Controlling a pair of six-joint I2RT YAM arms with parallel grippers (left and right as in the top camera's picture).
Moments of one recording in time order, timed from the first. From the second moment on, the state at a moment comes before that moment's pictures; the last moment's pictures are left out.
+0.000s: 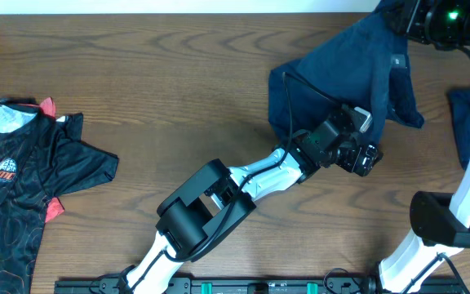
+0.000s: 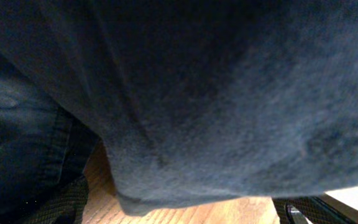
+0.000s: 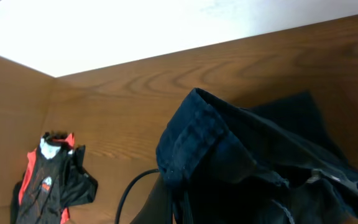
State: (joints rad) left arm -0.94 2.18 1.43 0.19 0.30 -0.48; right arm -0.03 1.91 2.64 -1.51 -0.48 0.28
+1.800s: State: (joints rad) left arm -0.63 1.96 1.42 -0.42 0.36 -0.25; right arm -0.02 1.91 2.64 -1.52 -0.42 0.28
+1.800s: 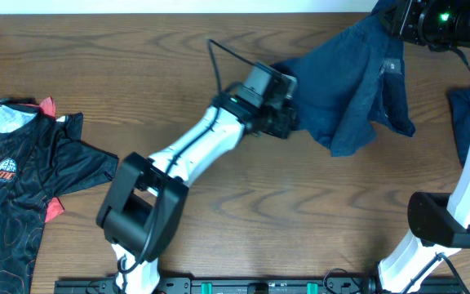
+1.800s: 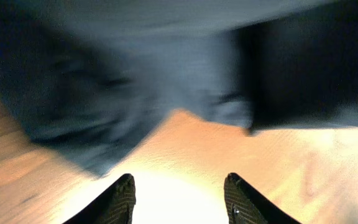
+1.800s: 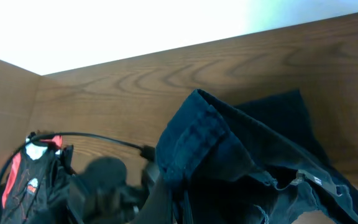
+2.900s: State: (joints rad) left arm -0.84 2.10 1.42 0.01 0.38 -0.28; right arm 0.01 1.91 2.64 -1.56 -0.42 0.28
